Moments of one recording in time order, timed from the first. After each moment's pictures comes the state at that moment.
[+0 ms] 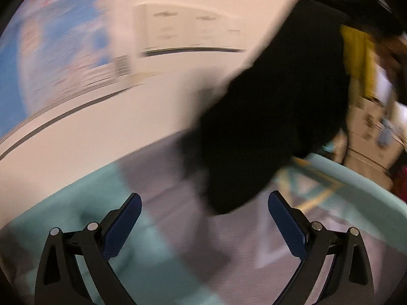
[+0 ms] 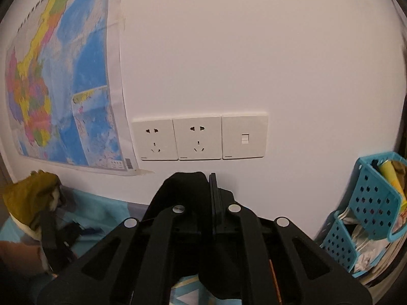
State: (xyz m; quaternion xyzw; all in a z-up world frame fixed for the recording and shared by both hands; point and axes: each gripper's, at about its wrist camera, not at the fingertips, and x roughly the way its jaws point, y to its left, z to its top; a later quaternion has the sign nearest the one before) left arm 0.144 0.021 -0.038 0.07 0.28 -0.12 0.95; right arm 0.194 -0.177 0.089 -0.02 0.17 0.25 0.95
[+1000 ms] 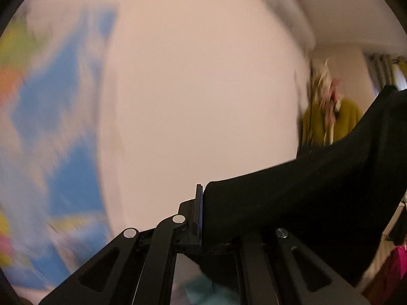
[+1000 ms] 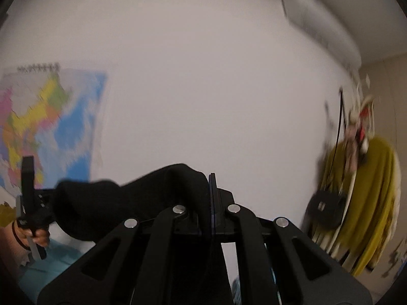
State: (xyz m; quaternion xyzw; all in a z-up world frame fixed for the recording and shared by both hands) left arm 0.106 -0.031 0.291 0.01 0.02 -0.07 1.00; right arm -0.029 -0.312 0.313 -0.07 -0.09 0.10 0.99
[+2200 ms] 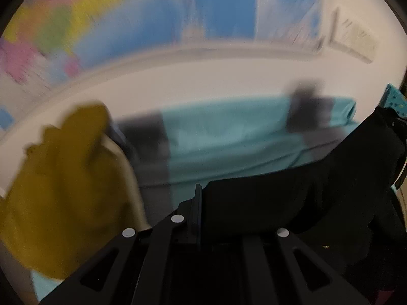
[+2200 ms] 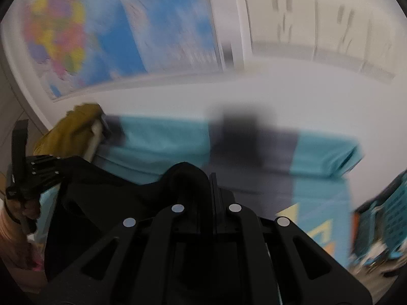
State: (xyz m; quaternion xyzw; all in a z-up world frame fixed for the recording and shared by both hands) left arm 0.052 0.250 -0.018 -0.07 0.47 0.17 0.86; right arm 0.181 -0.017 -0.012 -0.08 0.39 0.38 0.84
